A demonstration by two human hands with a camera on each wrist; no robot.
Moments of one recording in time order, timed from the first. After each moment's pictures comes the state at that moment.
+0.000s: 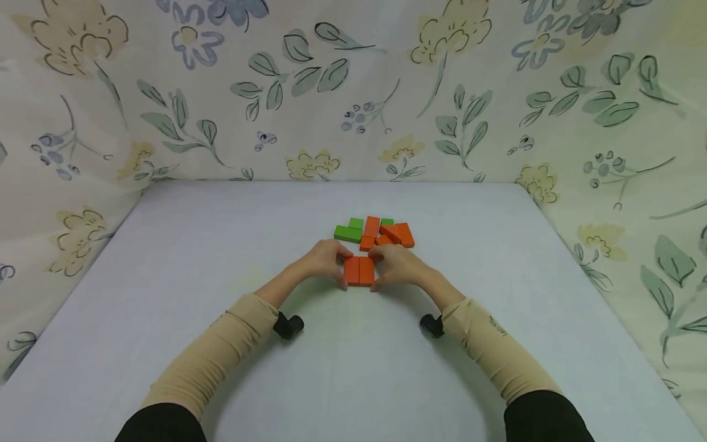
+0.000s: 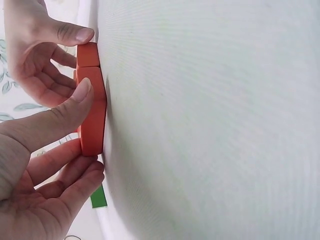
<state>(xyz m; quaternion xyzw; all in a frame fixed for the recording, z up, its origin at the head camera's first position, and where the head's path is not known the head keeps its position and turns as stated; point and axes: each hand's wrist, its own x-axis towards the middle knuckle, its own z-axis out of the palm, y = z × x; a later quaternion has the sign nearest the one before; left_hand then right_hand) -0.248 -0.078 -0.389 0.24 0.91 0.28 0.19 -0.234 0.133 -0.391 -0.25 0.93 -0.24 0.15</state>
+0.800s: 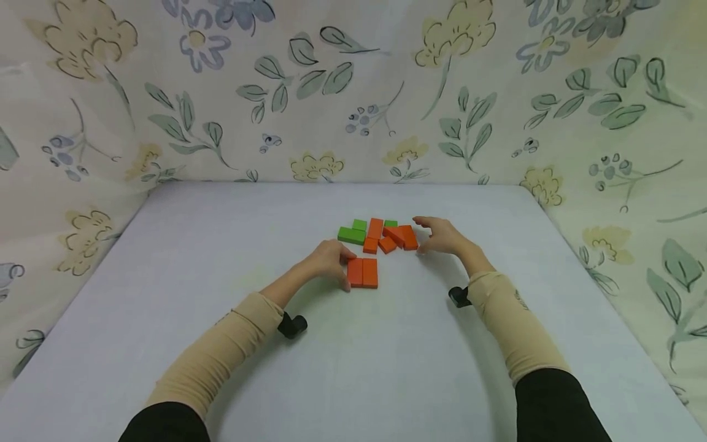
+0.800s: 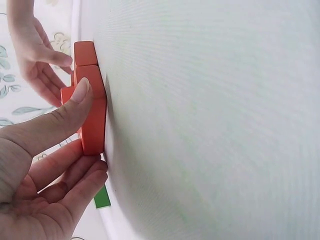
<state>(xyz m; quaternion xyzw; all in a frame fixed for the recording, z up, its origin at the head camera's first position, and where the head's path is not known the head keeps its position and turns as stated) -0.249 -0.076 -0.389 0.21 0.92 0.27 0.19 -0.291 0.214 -0.381 -0.16 0.94 -0.28 0.14</state>
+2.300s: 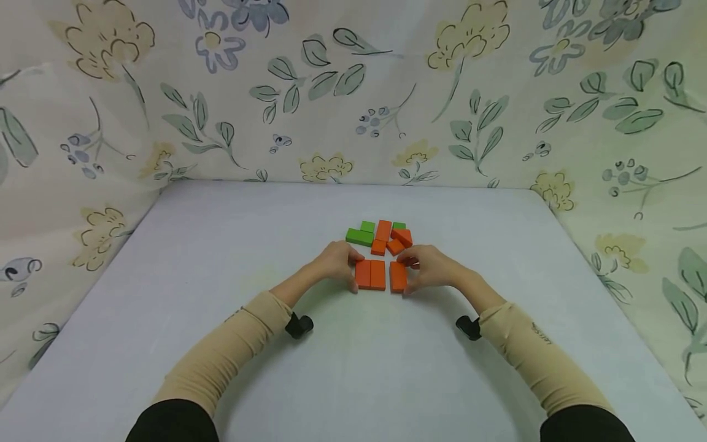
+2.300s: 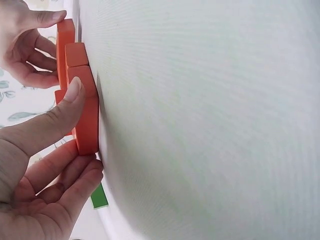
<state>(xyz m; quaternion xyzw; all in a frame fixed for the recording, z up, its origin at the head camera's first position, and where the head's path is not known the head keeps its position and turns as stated) -0.244 -0.075 -0.387 0.21 0.92 0.27 0.18 -0.234 0.173 -0.379 -0.29 0.90 -0.27 0.16</state>
